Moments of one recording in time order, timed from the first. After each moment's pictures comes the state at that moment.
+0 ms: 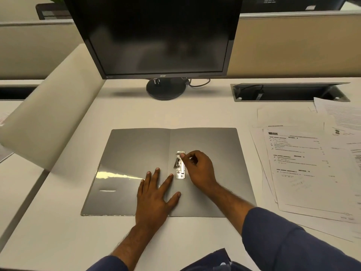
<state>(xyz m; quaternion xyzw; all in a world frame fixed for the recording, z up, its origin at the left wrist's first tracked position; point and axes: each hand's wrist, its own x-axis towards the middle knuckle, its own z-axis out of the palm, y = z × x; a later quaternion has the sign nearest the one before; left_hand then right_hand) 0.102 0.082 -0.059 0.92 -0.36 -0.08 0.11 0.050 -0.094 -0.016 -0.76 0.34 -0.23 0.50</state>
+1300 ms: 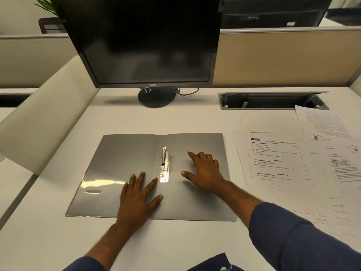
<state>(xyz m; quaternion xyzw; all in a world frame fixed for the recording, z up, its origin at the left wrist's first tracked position) 0.102 0.083 -0.041 0.92 -0.37 -0.08 0.08 -0.002 -0.166 -0.016 -0.94 0.25 -0.03 0.23</state>
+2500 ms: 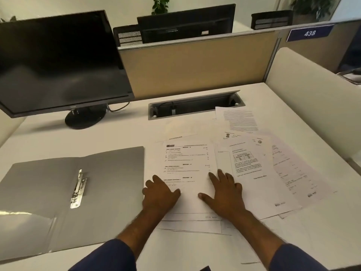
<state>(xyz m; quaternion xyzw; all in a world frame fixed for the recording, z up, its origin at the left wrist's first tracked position) -0.116 -0.210 0.012 0.94 -0.24 -0.22 0.11 -0.284 -0.327 -0.020 -0.89 0.44 0.03 0.15</state>
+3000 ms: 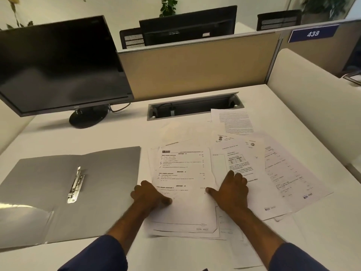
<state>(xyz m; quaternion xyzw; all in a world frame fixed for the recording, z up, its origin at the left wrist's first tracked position) -0.117 -0.214 0.019 0.95 -0.15 -0.26 0.09 -0.303 -0.359 -0.008 -0.81 0.56 -0.04 0.17</state>
